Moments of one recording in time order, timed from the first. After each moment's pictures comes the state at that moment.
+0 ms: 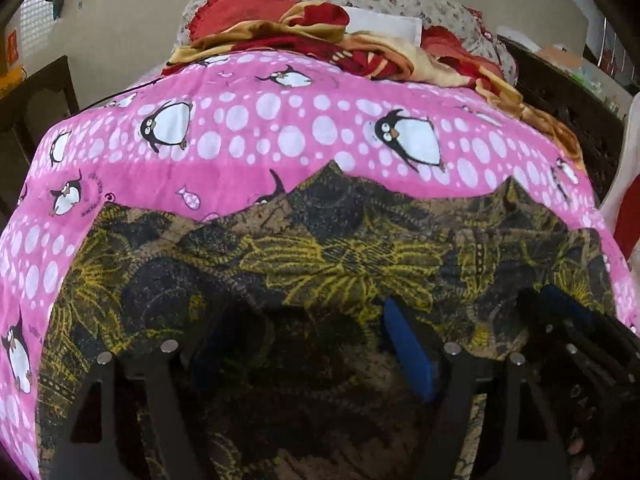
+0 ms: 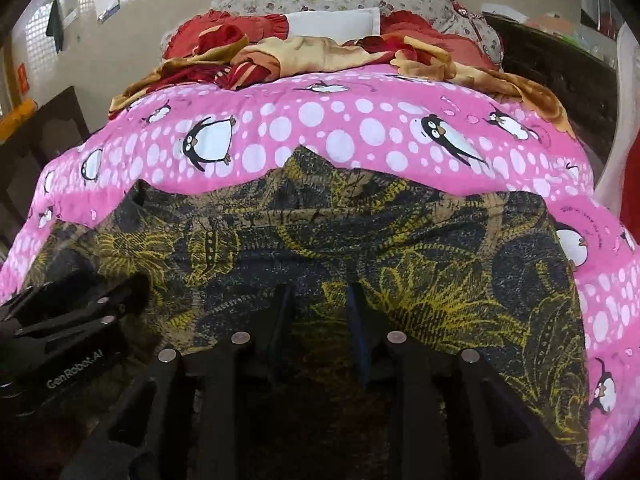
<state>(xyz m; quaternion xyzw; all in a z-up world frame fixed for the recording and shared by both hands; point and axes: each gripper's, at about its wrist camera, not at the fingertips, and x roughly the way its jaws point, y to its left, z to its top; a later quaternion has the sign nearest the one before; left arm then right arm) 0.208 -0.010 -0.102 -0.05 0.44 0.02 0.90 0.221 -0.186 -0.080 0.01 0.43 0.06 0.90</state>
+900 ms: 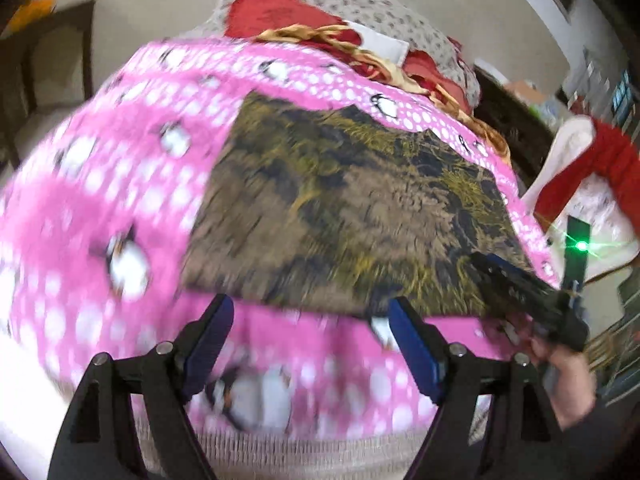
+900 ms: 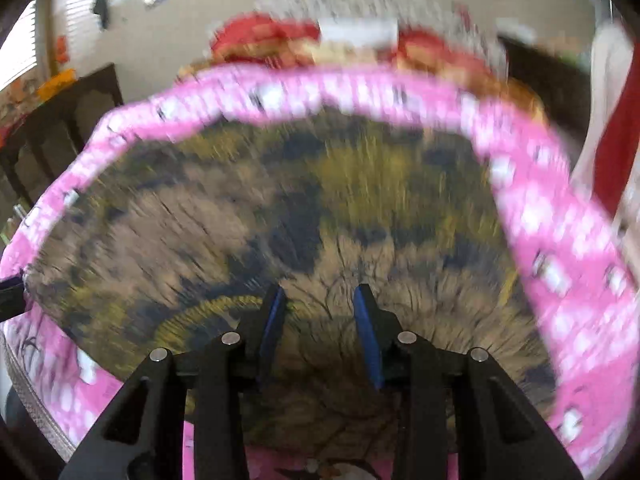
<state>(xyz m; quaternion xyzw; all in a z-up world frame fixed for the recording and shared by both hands) -0.043 0.073 -0.060 -0.17 0.45 -0.04 0.88 0.080 -0.223 -0.072 -0.01 0.43 0.12 0.90</state>
